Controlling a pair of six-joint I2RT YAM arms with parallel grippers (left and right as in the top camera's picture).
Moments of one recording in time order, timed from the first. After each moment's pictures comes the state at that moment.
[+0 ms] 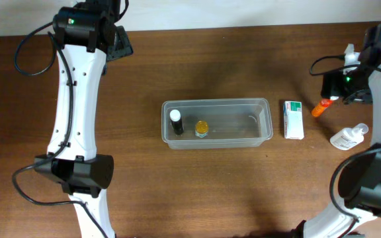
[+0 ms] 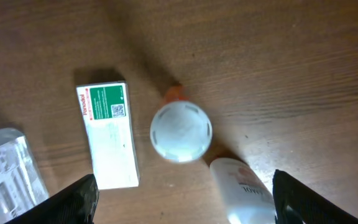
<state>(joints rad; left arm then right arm) -0.19 2.15 2.58 -1.56 -0.41 -0.48 -0.34 1.90 1.78 -1.21 0.00 -0.14</state>
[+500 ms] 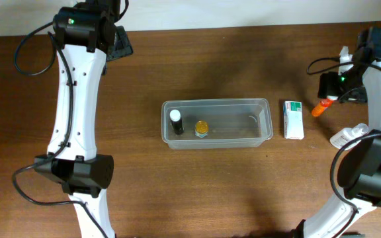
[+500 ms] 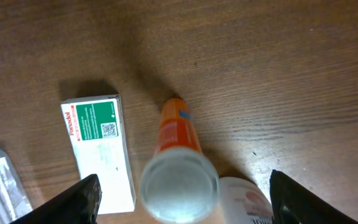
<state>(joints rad) -0.19 2.15 2.58 -1.56 -0.41 -0.48 -0.34 1.99 1.78 -1.16 0.00 -0.13</state>
